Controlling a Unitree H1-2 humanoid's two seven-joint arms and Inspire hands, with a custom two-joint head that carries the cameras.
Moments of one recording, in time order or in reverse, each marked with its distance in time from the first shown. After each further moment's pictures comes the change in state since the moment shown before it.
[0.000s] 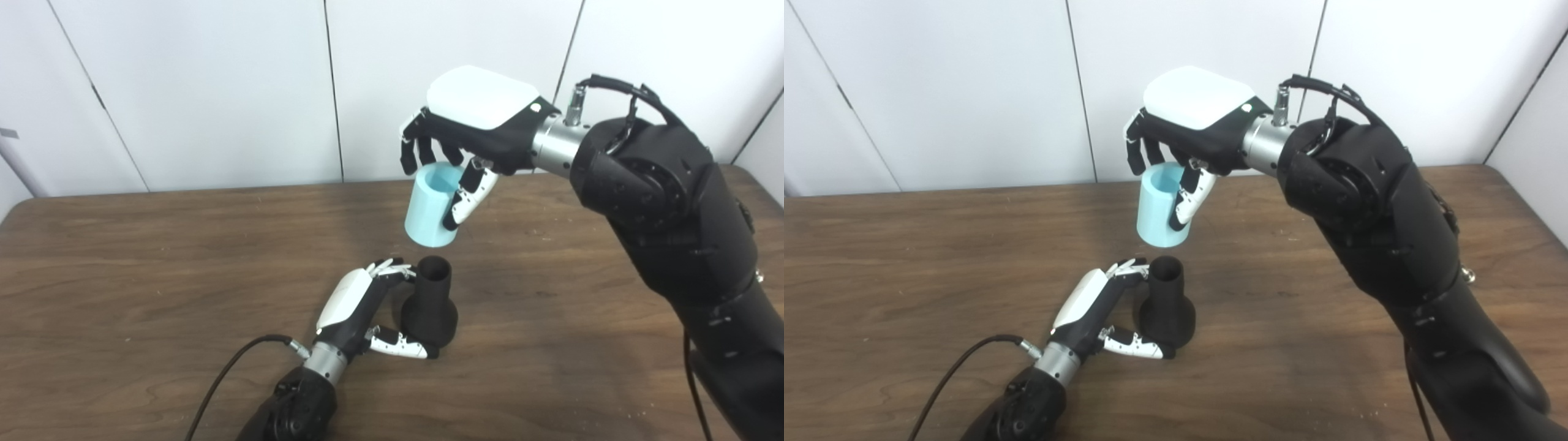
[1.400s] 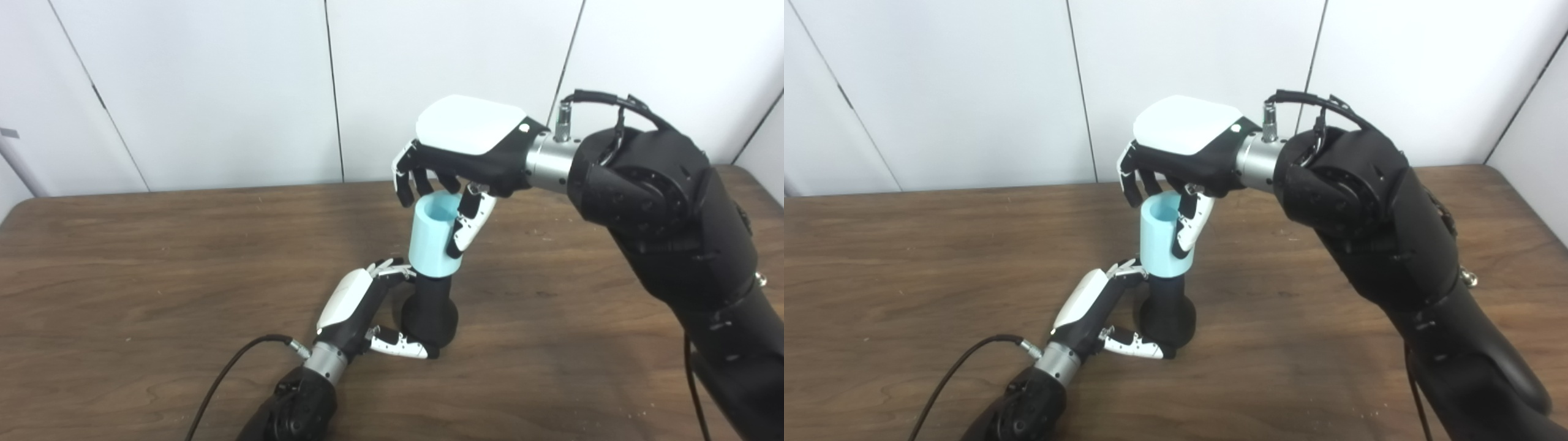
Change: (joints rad) left arm 0.000 -0.001 0.000 -0.001 0.000 0.002 -0.003; right arm 0.003 -0.003 0.034 -0.025 0.023 0.012 0.130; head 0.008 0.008
